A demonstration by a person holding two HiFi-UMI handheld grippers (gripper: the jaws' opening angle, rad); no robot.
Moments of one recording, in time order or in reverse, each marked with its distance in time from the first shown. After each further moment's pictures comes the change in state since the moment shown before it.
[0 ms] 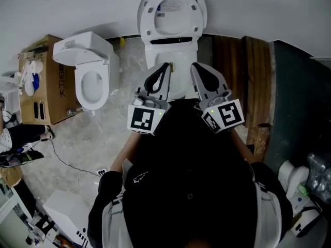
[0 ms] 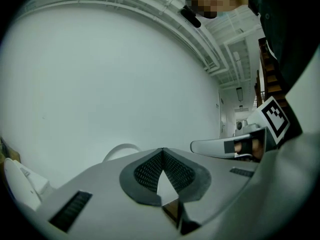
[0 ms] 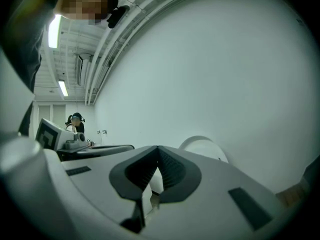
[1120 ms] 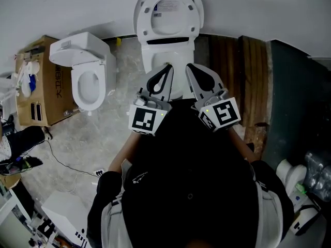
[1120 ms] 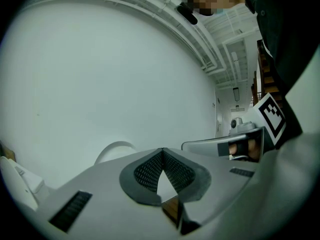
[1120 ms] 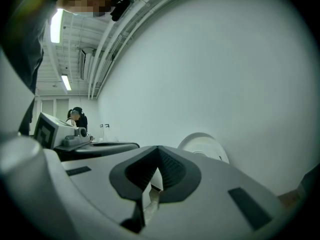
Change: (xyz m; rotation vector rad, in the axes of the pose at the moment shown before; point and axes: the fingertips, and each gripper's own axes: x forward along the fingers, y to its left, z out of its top) left arm 0.009 -0.014 -0.009 0.000 0.015 -0.046; right arm 0.005 0.002 -0.012 -0.064 0.059 0.042
